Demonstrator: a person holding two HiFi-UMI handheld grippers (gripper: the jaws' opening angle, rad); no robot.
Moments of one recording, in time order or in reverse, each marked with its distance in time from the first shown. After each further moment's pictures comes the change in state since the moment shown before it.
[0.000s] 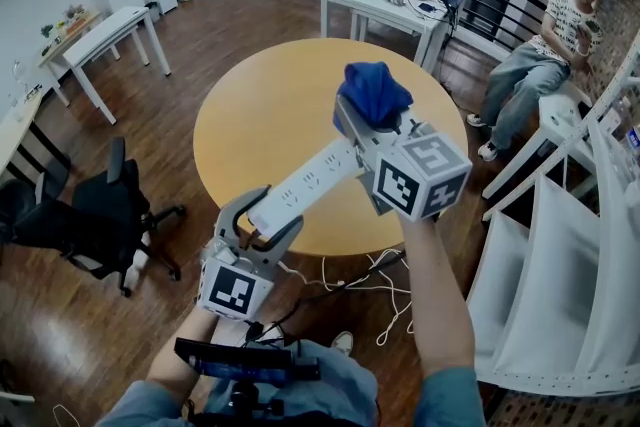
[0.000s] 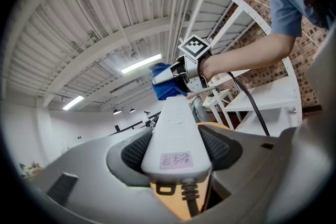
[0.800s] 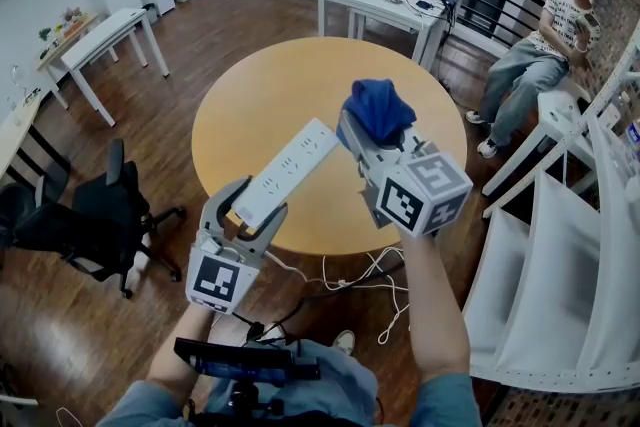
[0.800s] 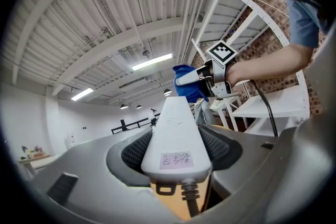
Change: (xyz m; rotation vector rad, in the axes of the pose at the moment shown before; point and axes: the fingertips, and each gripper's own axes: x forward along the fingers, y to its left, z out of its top) left arm -0.006 0.033 -0.010 -0.094 -0.003 0.069; right arm -0.018 0.001 -0.019 0.051 -0.023 -0.024
